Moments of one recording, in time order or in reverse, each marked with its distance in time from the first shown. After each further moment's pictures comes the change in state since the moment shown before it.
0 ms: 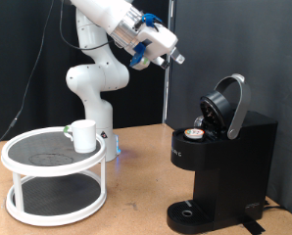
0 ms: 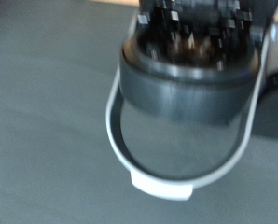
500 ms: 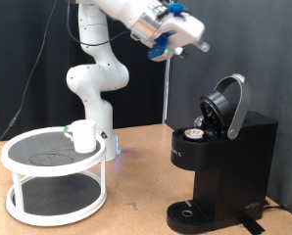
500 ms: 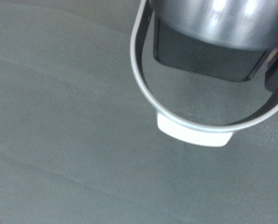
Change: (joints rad) arm 0.043 0.109 0.039 0.152 0.062 -0.051 0.008
